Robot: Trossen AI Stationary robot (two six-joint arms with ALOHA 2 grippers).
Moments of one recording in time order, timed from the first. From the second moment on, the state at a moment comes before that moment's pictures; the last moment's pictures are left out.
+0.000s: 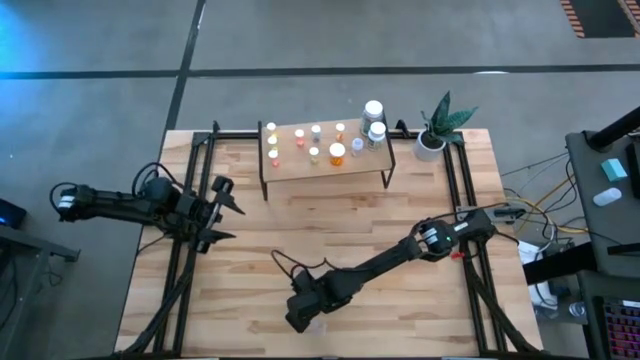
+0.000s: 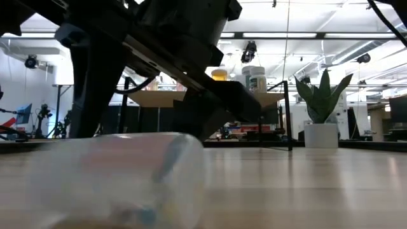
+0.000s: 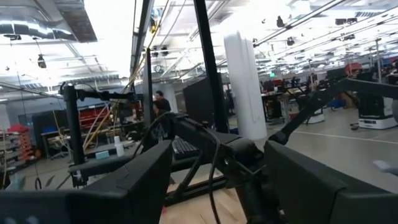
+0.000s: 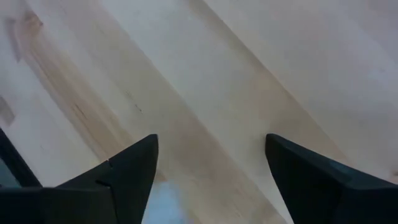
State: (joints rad) left arm -0.07 0.45 0.29 0.45 0.31 0.08; right arm 0.42 2.49 2.11 -0.79 0.05 1.17
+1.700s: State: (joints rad) left arm -0.07 0.56 0.28 0.56 0.31 0.06; right arm 0.56 2.42 2.20 -1.19 0.24 1.30
